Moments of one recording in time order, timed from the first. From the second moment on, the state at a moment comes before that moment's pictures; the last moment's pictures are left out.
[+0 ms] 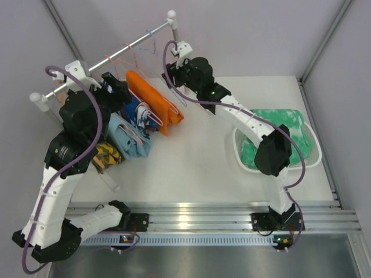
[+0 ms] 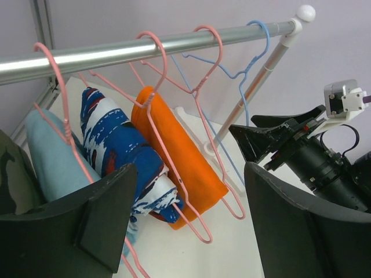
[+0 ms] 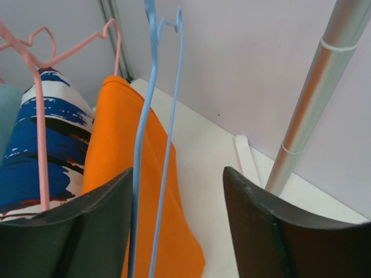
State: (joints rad) left arm -0.52 1.04 1.64 -0.66 -0.59 -0.41; right arm 0.71 2.05 2.02 0.01 -0.03 -0.02
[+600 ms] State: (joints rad) left arm -0.52 0.98 1.59 -0.67 -0.65 -0.40; right arm 0.71 2.08 2.11 0.01 0.06 0.00
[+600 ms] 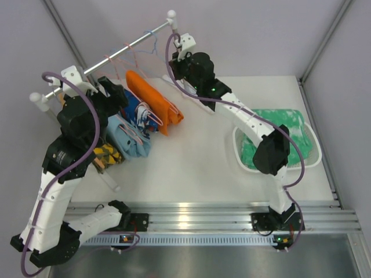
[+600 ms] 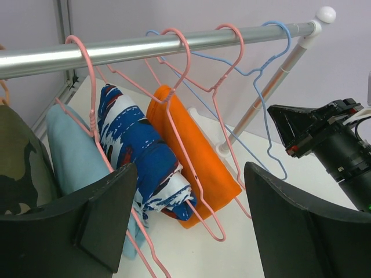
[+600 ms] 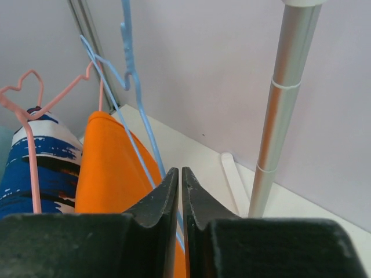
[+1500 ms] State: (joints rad) left arm -0.52 0.98 1.56 -0.68 -0.64 -0.39; right arm 0.65 2.06 2.11 -0.01 -0.04 0.10
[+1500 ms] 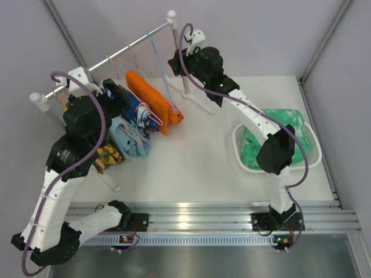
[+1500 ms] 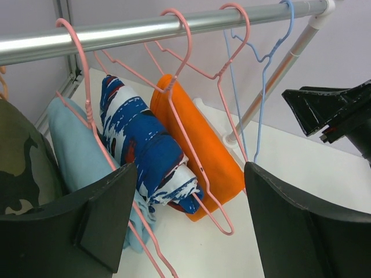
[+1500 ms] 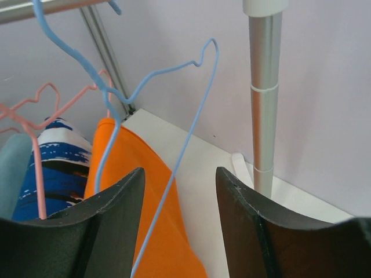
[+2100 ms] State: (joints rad) left arm -0.52 0.98 1.56 -0.68 -0.63 -0.39; right arm 0.73 2.05 2.12 -0.03 -0.03 0.05
